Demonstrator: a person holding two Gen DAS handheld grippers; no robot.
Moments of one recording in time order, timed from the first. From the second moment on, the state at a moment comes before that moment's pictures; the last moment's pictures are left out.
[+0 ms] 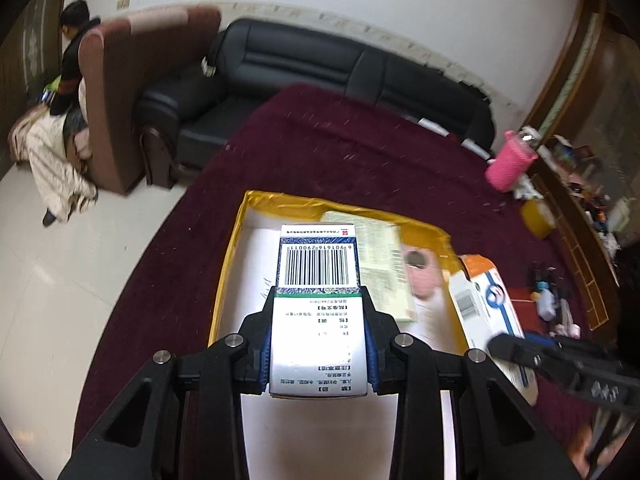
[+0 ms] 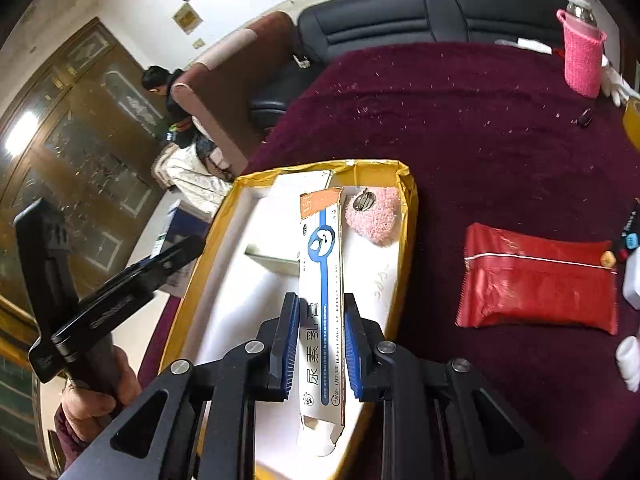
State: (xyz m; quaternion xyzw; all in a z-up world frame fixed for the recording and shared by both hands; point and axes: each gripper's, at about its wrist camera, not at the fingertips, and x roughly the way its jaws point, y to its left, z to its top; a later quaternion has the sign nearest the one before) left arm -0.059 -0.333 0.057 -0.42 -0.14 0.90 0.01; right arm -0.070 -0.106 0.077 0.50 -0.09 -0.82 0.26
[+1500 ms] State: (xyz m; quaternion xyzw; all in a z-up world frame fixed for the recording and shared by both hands) left arm 0.037 -0.198 0.127 -0.34 -0.01 0.93 0.14; right arm -0.041 0.081 0.104 0.45 -0.07 -0.89 0.05
